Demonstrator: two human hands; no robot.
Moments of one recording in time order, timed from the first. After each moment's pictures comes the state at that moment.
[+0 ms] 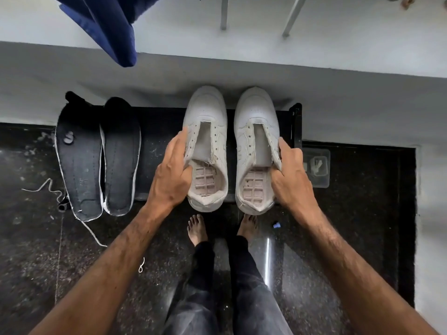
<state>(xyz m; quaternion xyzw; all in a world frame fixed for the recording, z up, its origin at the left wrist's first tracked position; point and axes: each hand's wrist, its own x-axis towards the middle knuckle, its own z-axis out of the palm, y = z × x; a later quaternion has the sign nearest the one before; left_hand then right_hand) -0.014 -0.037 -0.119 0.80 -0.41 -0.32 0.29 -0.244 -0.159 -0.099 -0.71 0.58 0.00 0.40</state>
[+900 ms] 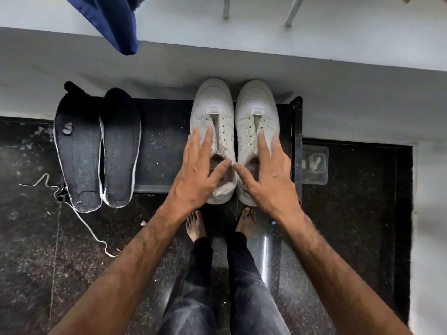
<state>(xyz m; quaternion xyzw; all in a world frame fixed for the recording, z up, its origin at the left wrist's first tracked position) -0.054 -0.036 -0.122 0.76 -0.45 -0.39 0.25 -0.221 -0.119 -0.081 -0.77 0.53 0.03 0.36</state>
